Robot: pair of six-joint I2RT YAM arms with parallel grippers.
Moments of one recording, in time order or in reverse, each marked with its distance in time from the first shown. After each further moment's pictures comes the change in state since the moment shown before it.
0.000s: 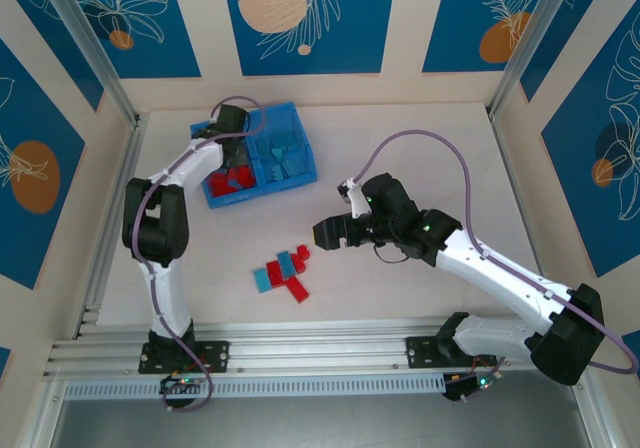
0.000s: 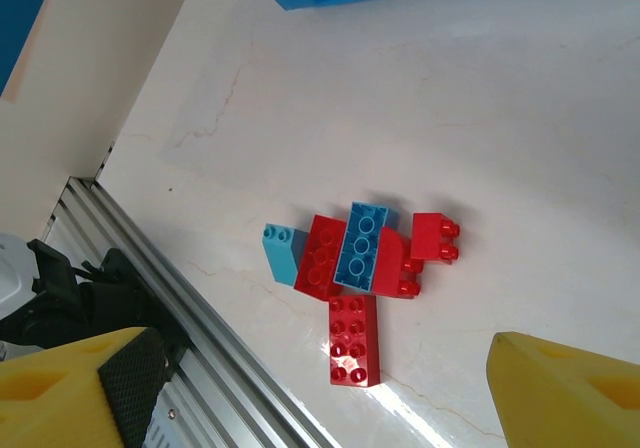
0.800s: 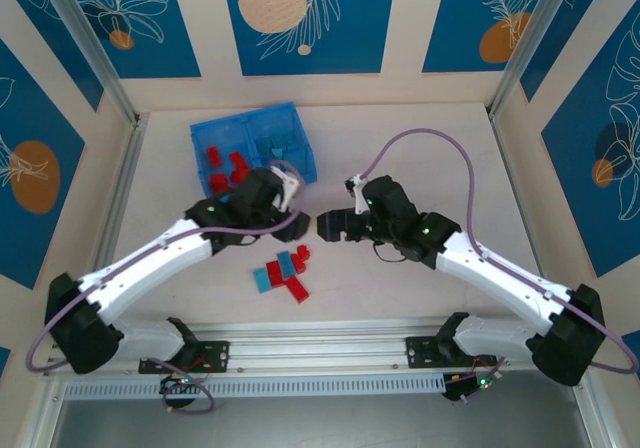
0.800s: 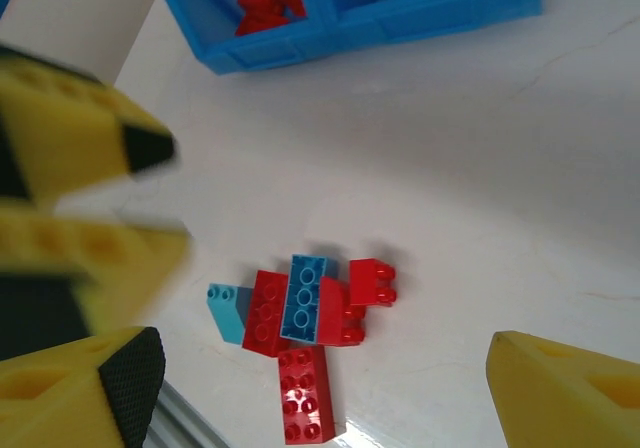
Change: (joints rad) left arm -0.560 -0.696 -0.509 -0.019 0.359 0.113; right arm -0.001 -0.030 -0.050 0.056 0.188 0.050
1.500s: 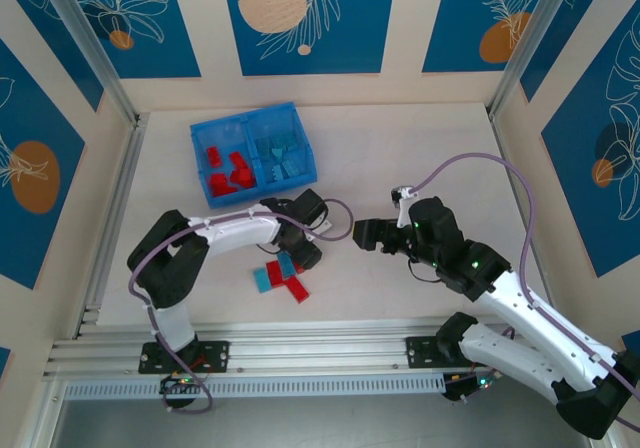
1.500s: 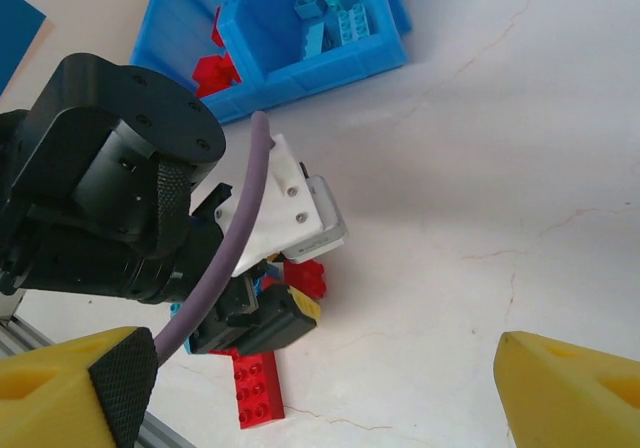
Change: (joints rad) left arm -0.025 0.493 0.050 -0.025 0.000 0.244; right arm -0.079 -0.338 -0.148 -0.103 0.077 0.029
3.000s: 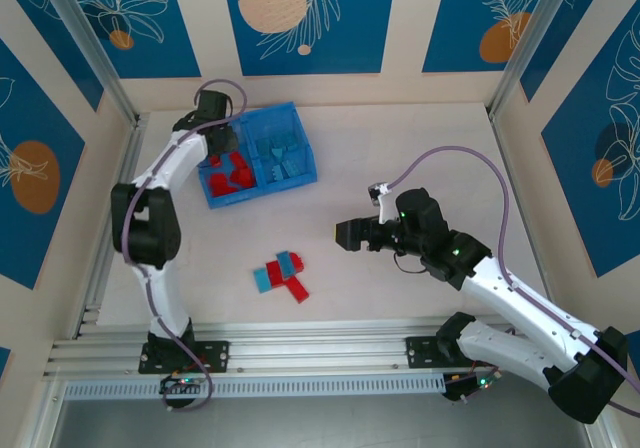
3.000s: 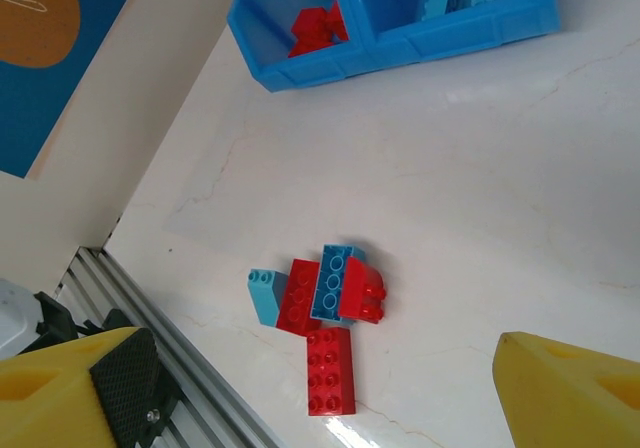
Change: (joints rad) left arm 0.667 0.224 0.572 0.006 -0.188 -0.410; right arm -0.005 0.126 -0.003 0.167 -0.238 -0.042
